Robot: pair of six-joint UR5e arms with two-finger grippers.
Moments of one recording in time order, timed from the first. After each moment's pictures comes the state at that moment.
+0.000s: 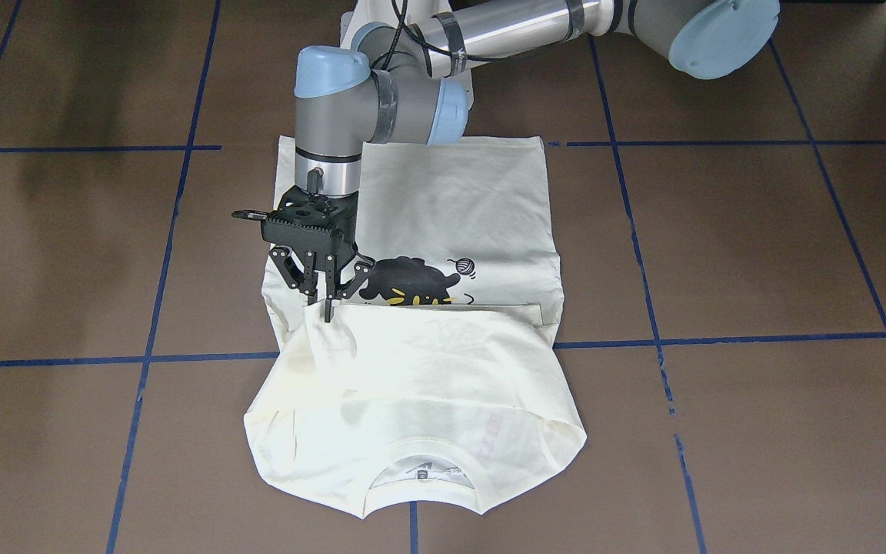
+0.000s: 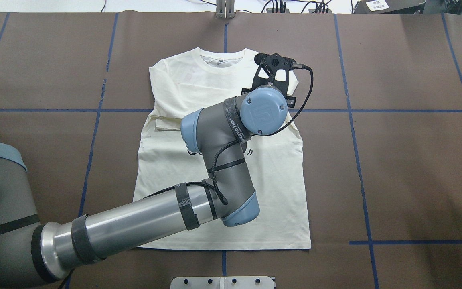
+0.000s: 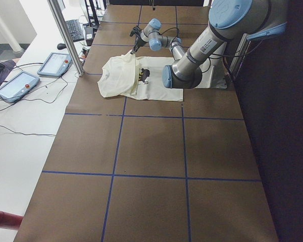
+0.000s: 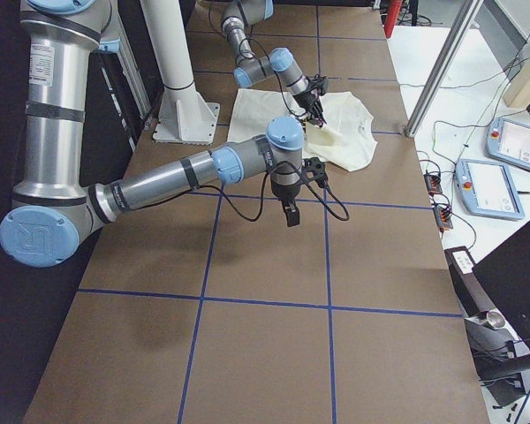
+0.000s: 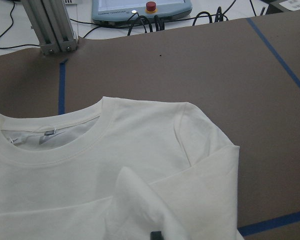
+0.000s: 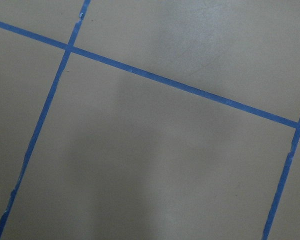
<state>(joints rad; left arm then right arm) -0.45 -2.68 -1.15 -2.01 -1.33 -1.06 1.29 -1.70 2.06 -1.57 2.30 0.12</state>
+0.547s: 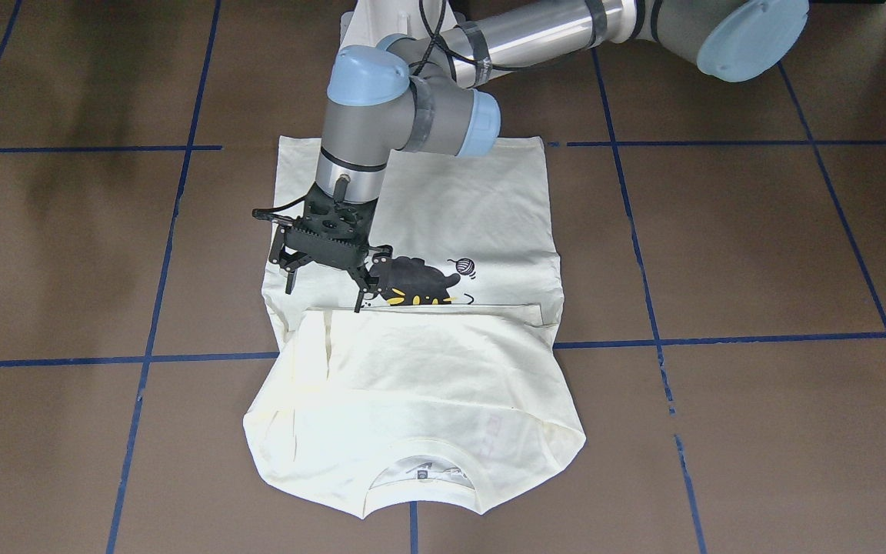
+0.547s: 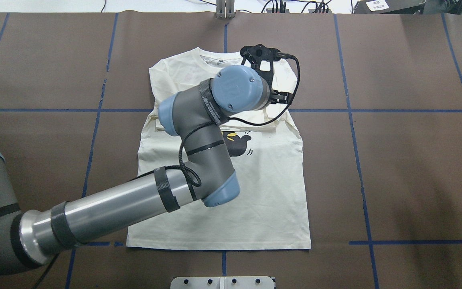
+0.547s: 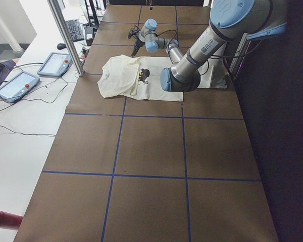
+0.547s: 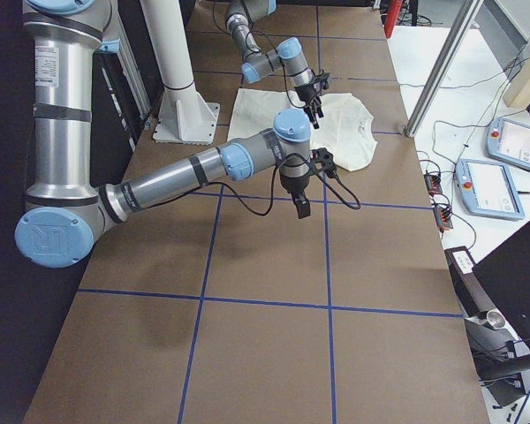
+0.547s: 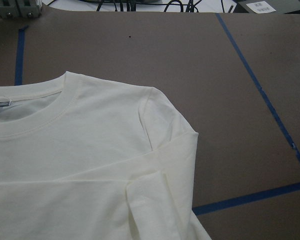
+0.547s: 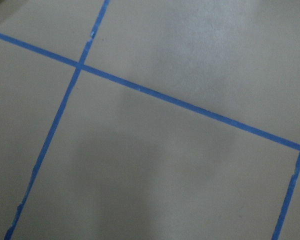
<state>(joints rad) -0.55 -2.60 -1.26 -2.02 -1.62 -1.04 1.29 -1.60 2.02 -1.53 2.30 0.15</state>
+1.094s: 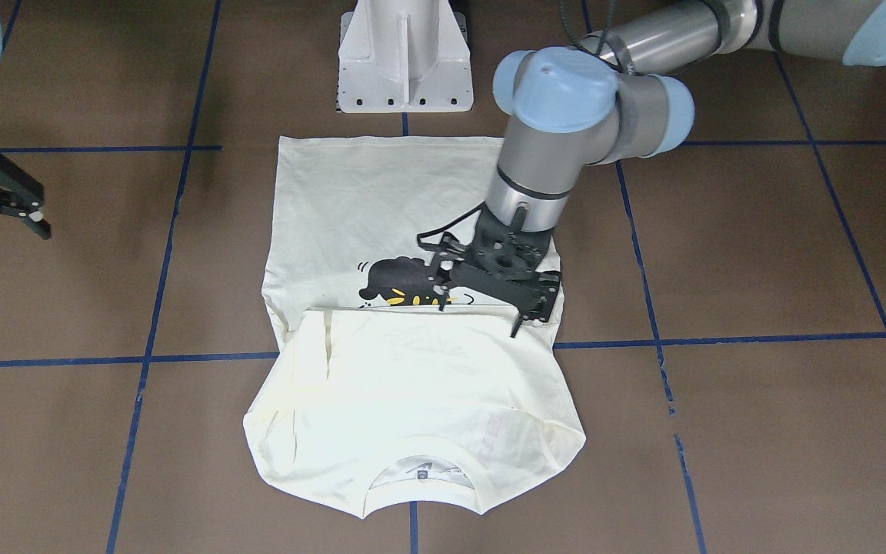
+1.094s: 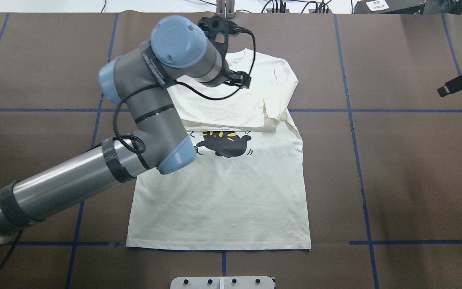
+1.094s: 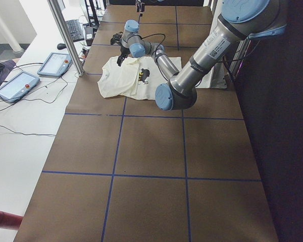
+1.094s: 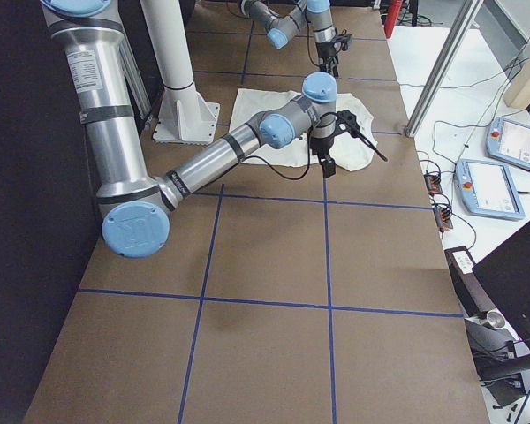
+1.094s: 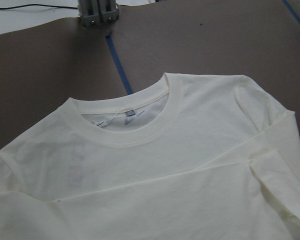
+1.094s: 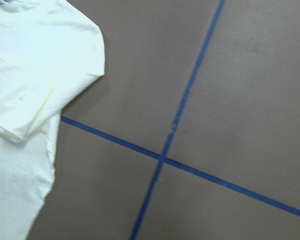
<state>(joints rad) -0.81 -2.35 -1.52 -1.83 -1.91 -0.68 1.11 -1.31 1.95 -1.54 2.24 0.42</state>
